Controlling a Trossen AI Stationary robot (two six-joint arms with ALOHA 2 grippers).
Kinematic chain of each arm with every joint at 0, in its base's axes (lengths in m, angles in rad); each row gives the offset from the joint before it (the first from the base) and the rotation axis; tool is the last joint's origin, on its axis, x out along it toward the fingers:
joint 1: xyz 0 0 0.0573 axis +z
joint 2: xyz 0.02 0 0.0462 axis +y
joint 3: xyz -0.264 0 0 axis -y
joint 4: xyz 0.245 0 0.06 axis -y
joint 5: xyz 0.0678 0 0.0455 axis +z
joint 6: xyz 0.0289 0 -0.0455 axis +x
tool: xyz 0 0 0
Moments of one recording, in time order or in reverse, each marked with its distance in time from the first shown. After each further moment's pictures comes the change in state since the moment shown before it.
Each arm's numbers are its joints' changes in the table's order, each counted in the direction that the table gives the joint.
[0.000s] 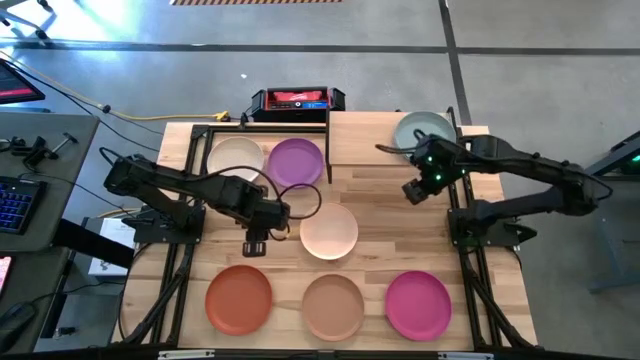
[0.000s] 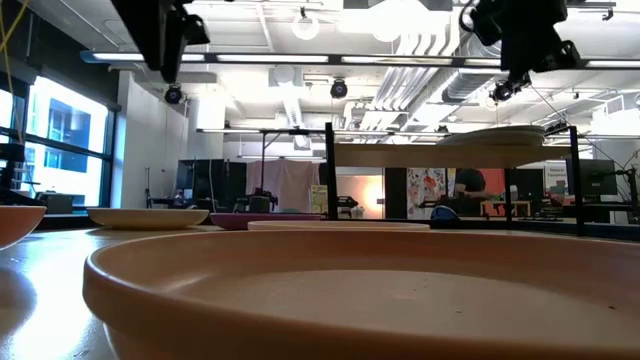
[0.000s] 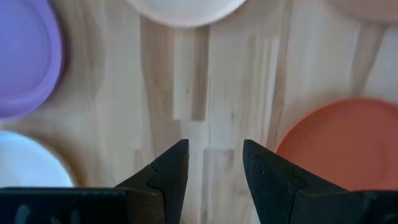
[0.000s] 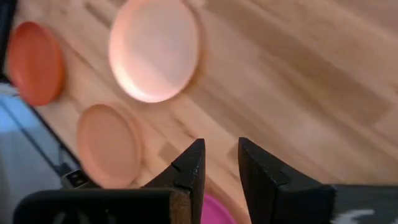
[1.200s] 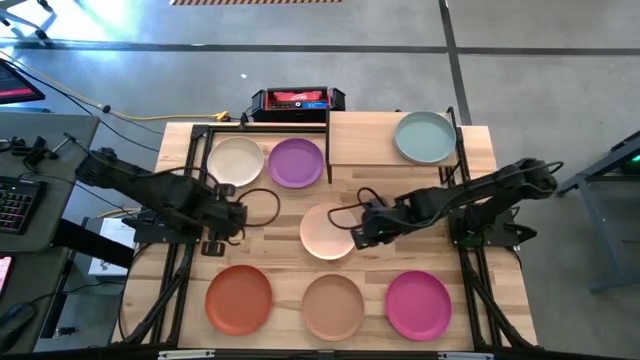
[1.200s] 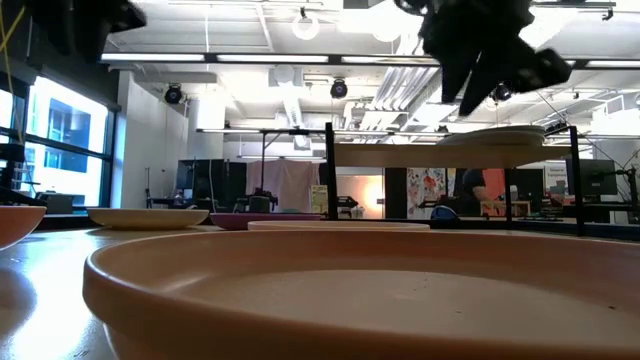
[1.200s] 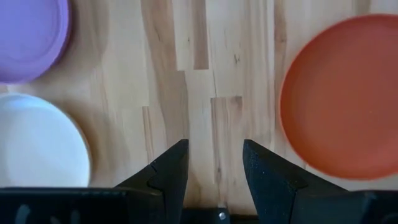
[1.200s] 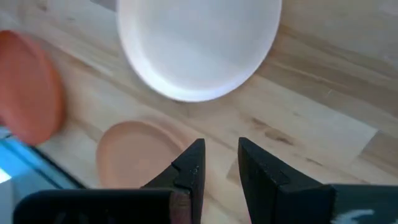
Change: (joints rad) left arm -0.139 -0.360 -0.248 -0.052 0.066 -0.036; right arm 0.468 0.440 0.000 0.421 -0.231 0.639
